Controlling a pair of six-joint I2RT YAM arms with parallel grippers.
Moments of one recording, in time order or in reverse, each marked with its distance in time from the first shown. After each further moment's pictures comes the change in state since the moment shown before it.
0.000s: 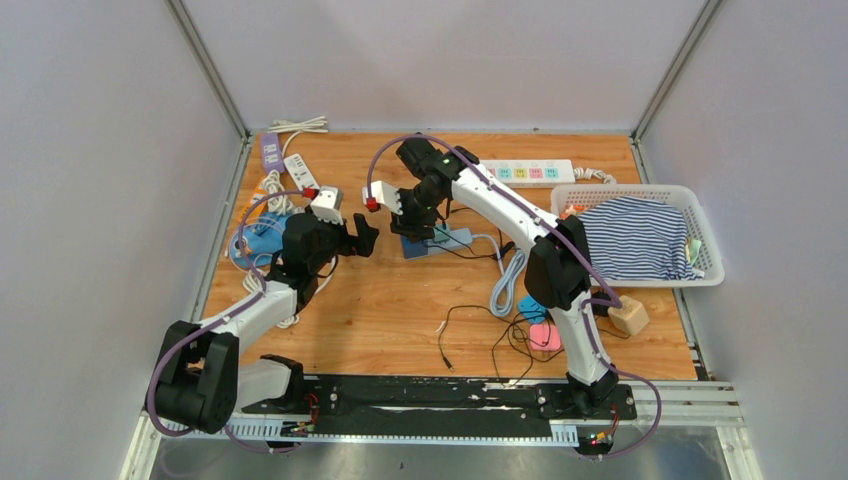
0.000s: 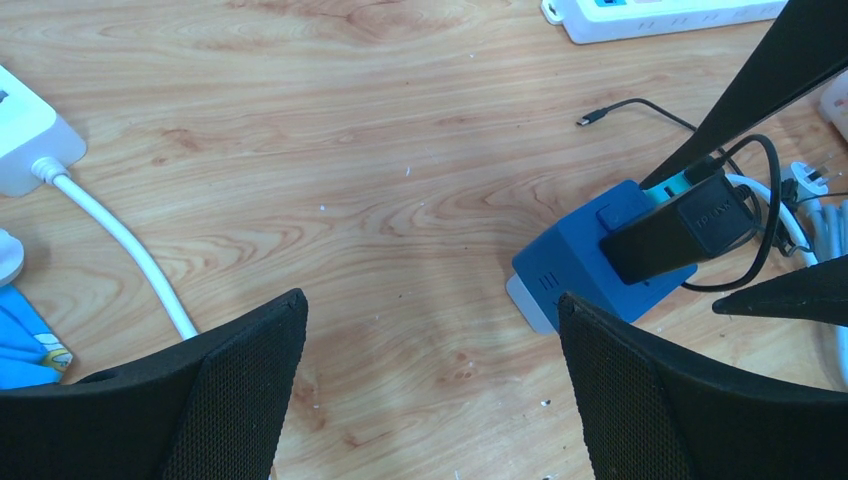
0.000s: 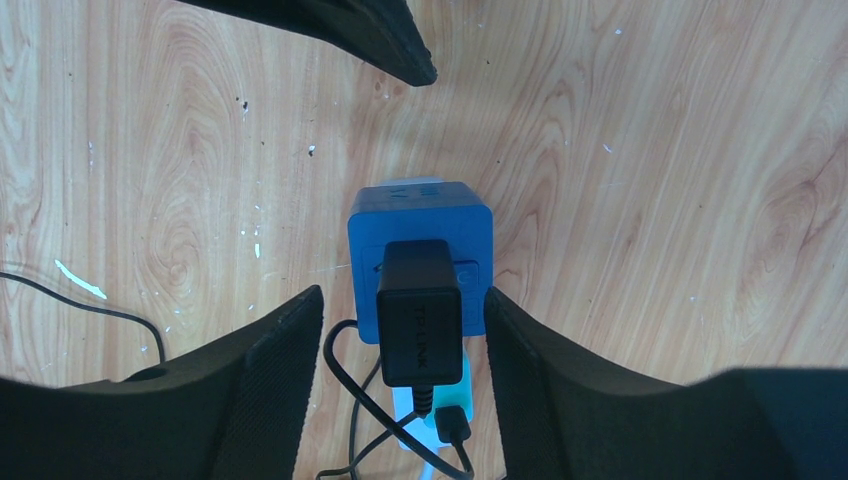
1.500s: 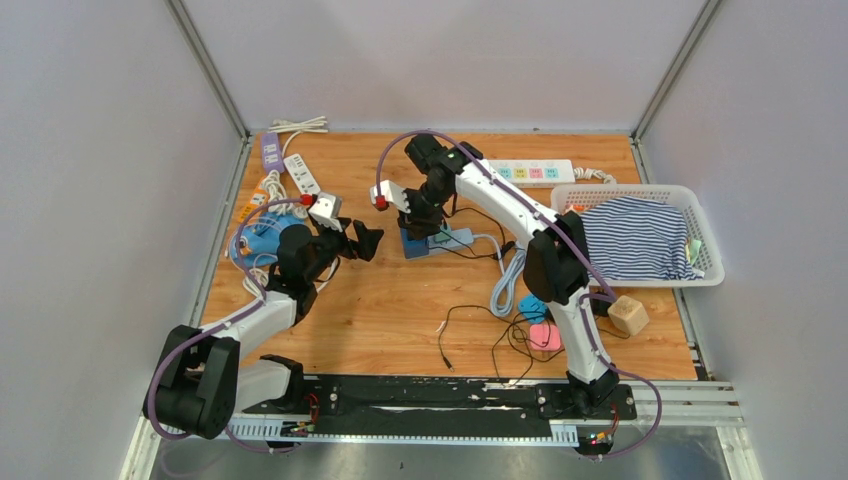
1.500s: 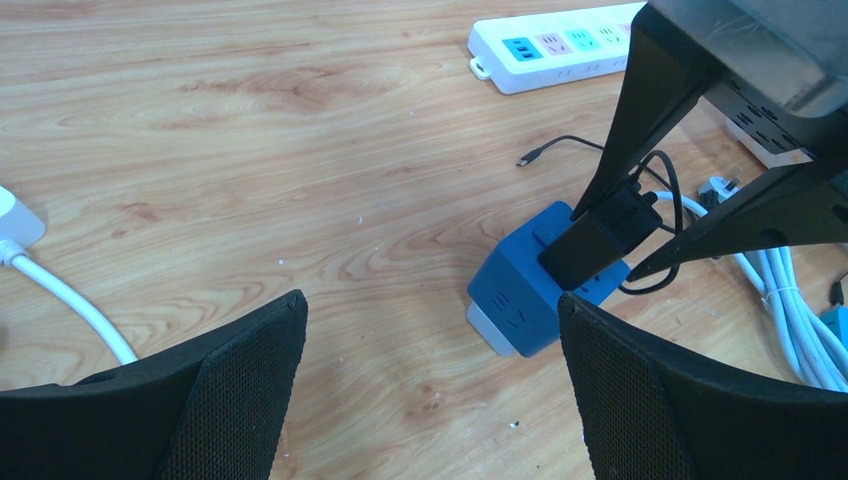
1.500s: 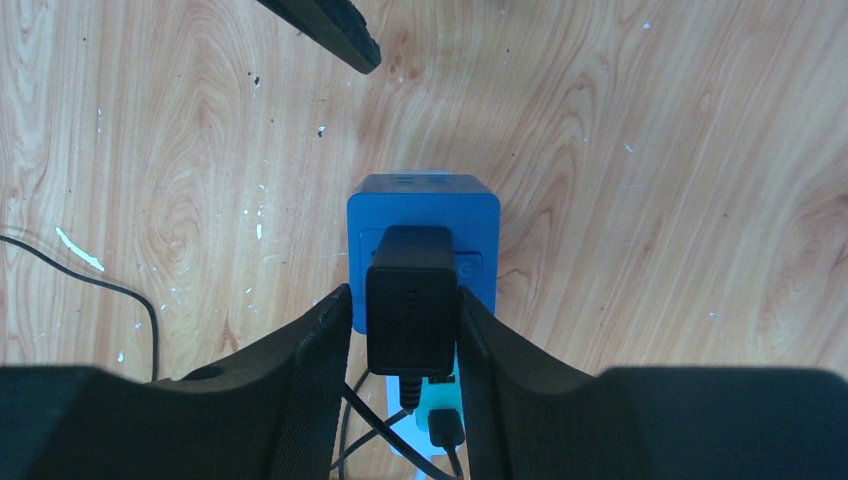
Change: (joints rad) left arm 0.000 -0.024 -0.092 0.225 0.097 0.000; right arm -0.051 0.038 0.029 -0.064 -0.082 -0.090
